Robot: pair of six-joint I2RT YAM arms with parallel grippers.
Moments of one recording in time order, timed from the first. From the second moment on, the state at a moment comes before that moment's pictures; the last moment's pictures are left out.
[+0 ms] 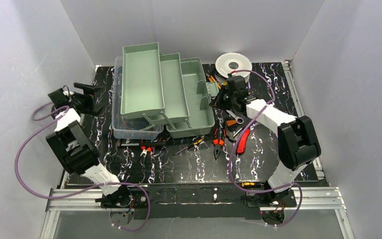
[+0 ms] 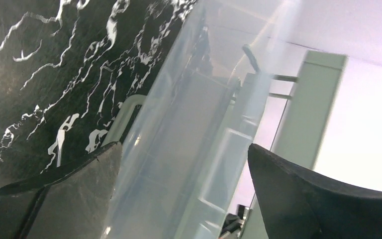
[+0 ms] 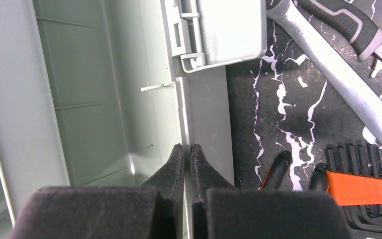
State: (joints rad) left arm 0.60 1.76 1.11 -0.04 0.80 -1.06; right arm 0.45 1.69 1.17 -0.17 -0.17 0.72
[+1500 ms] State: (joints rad) left arm 0.16 1.64 1.52 -0.81 0.10 -0.18; right arm 0.45 1.71 1.23 -0.23 -0.16 0.70
